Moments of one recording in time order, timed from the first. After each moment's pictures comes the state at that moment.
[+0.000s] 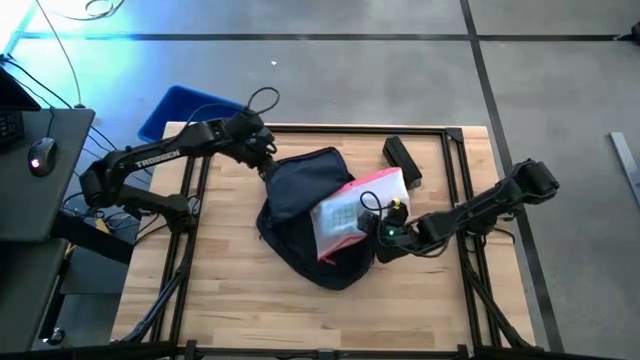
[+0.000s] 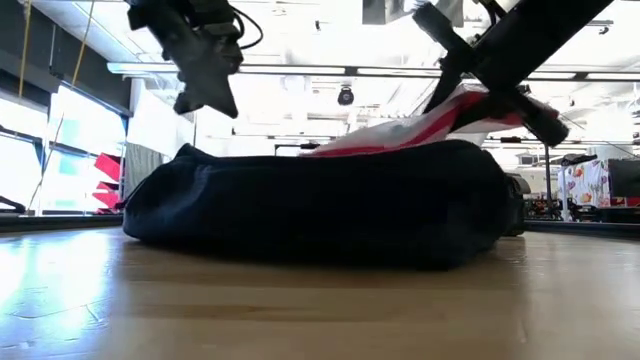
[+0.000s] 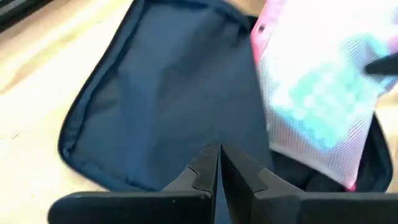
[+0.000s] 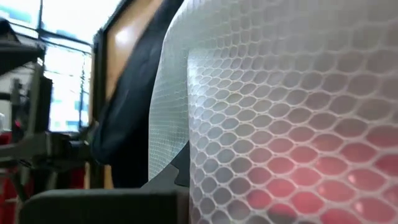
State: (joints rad) left arm 0.53 1.25 1.05 -0.73 0.24 -0.28; right arm 0.38 1.49 0.86 -0.36 0.77 2.00
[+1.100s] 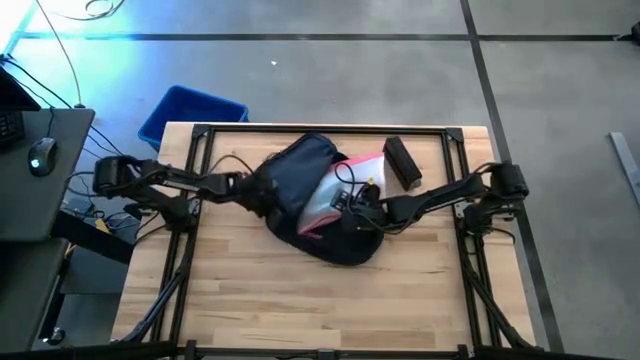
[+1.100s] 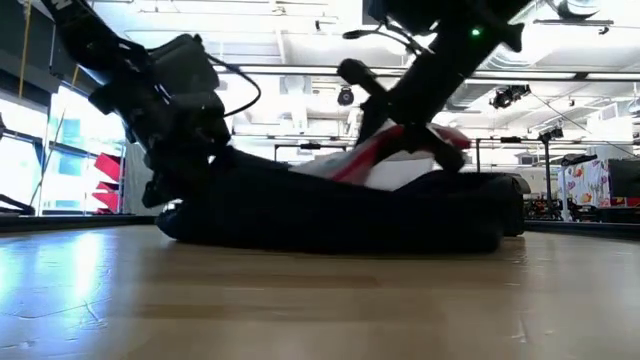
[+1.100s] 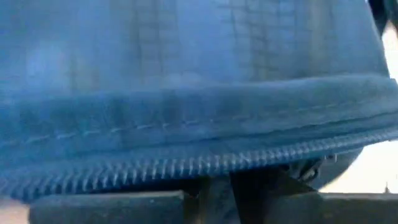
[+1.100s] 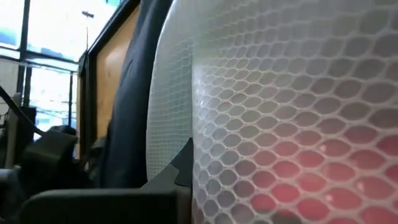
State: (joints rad) left arm 0.18 1.39 0.49 0.06 0.27 -0.67; right arm 0.13 1.73 1.02 -0.18 0.63 1.82
